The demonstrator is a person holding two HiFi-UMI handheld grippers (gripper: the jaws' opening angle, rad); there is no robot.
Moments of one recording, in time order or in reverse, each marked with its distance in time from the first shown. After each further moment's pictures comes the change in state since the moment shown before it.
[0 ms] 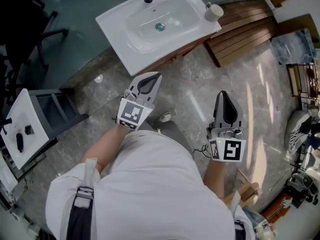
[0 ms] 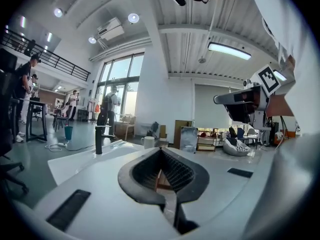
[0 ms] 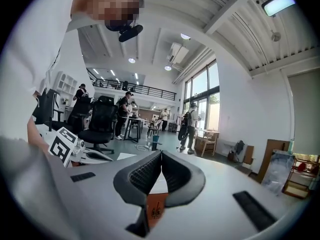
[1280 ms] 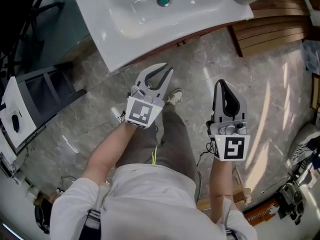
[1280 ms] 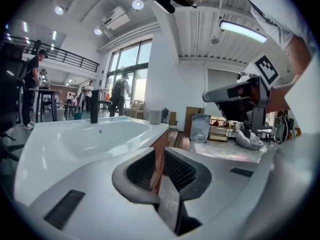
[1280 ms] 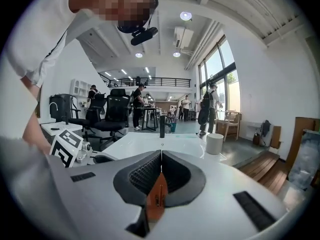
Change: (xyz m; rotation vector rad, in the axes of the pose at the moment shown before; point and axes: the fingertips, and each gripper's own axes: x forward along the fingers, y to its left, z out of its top) left arm 0.162 0.004 -0.166 -0.028 0.130 0.124; right arm 0.148 -0.063 -0.193 0.065 0.112 0.268
